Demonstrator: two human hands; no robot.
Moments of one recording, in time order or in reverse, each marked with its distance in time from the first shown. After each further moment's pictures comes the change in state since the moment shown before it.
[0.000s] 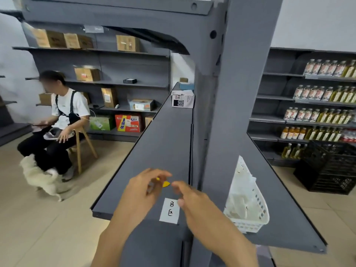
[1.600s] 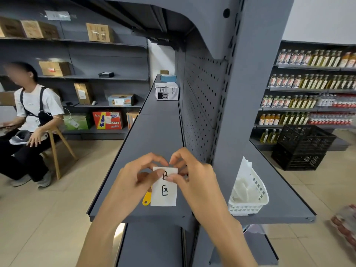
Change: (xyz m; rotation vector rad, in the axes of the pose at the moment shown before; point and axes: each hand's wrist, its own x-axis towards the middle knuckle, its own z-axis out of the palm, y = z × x) left_hand 0.007 0.002 -0.045 -0.264 -0.177 0.029; right_hand 0.032 -0.033 0.012 0.168 0.468 0.059
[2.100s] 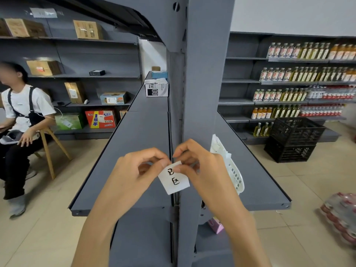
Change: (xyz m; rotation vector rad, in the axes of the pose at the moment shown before) left_hand -0.010 0.057 0.042 0.073 -0.031 0.056; right_hand -0.024 0.022 -0.073 0.142 -0.001 0.009
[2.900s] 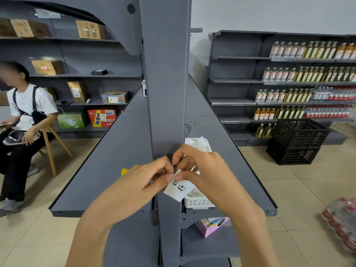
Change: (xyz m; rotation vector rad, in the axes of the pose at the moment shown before) left_hand 0.011 0.034 0.046 0.127 -0.328 -0.025; right_hand 0.009 0.029 -0.067 -0.219 -0.204 -0.041
